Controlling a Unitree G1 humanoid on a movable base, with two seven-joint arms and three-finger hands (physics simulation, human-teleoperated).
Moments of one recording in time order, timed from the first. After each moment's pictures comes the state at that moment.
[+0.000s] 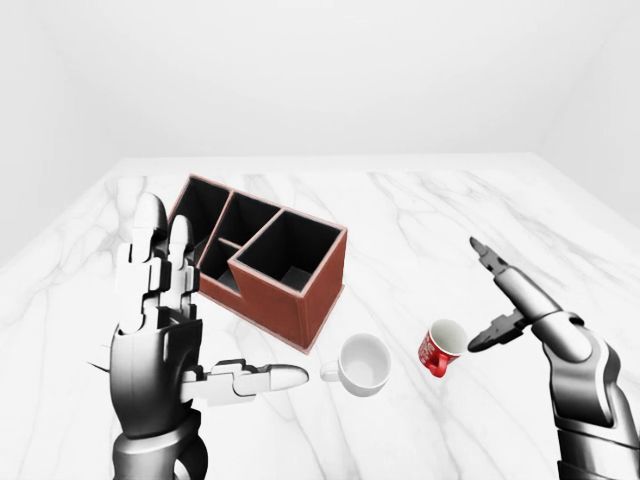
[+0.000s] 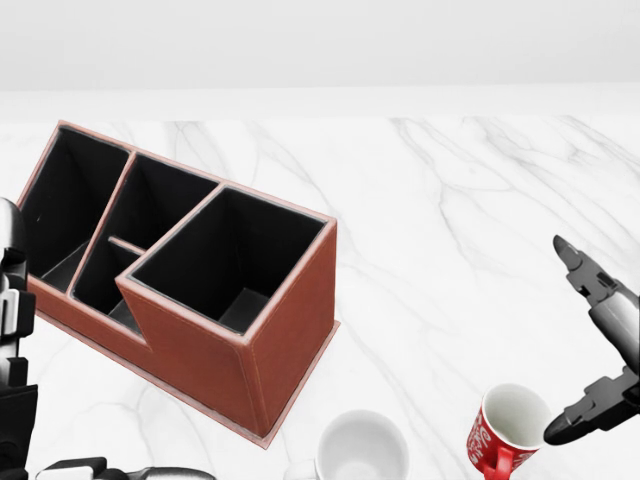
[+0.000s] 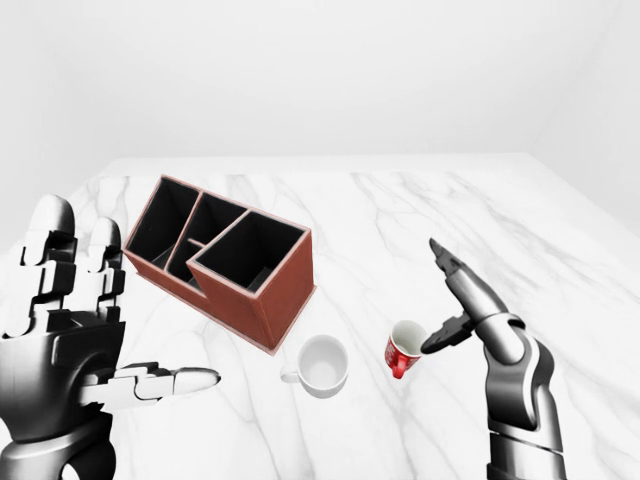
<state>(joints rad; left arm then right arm) 0.36 0.01 -0.10 -1.00 0.11 0.09 0.03 -0.08 -0.38 -0.37 -0.07 -0.59 0.06 0.57</state>
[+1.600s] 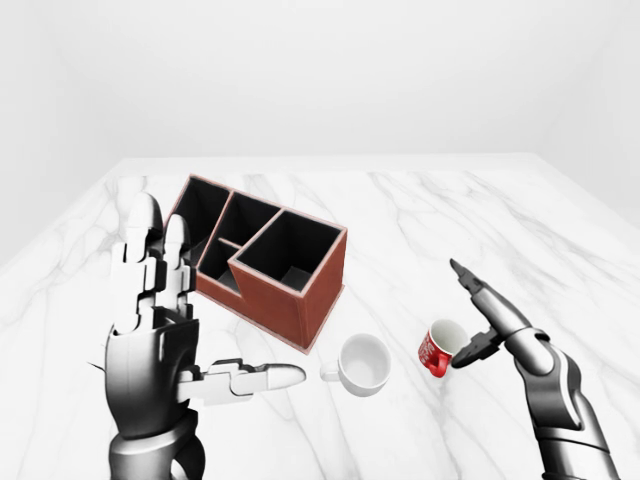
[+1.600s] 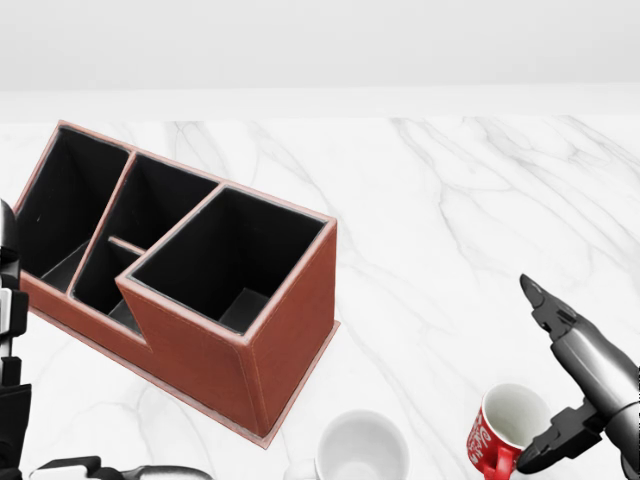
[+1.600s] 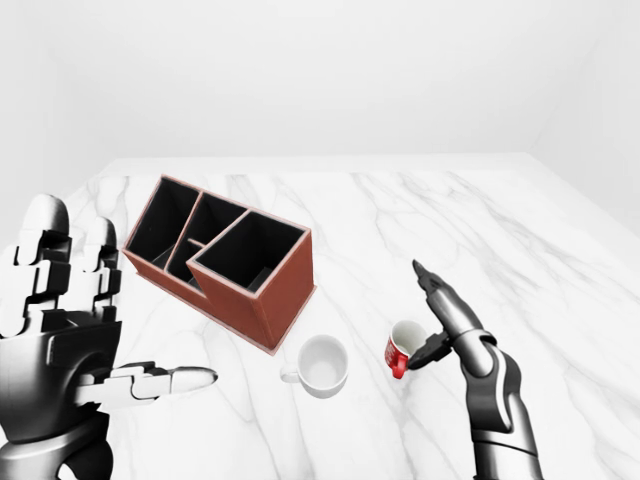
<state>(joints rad) 0.36 0.01 -0.09 -1.00 0.11 0.09 0.02 -0.05 -0.34 -0.29 0.10 -0.64 -0.06 0.44</state>
